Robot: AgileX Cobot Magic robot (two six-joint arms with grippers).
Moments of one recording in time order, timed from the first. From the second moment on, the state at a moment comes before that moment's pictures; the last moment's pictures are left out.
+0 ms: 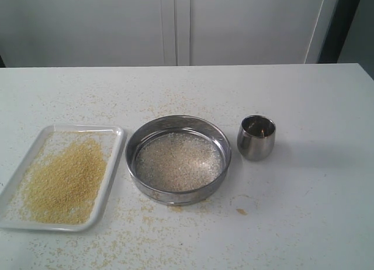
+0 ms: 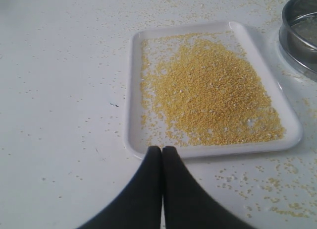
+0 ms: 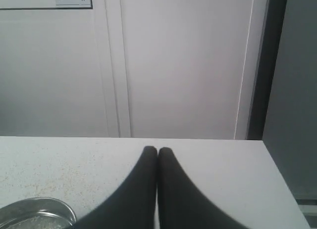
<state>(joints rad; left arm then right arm) -0.11 0.01 0.02 -0.06 0.44 0.11 0.10 0.44 -0.69 -0.02 0.41 0.09</state>
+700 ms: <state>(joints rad) -0.11 0.01 0.02 -0.06 0.44 0.11 0.10 0.18 -0.39 -0.02 0.40 0.01</state>
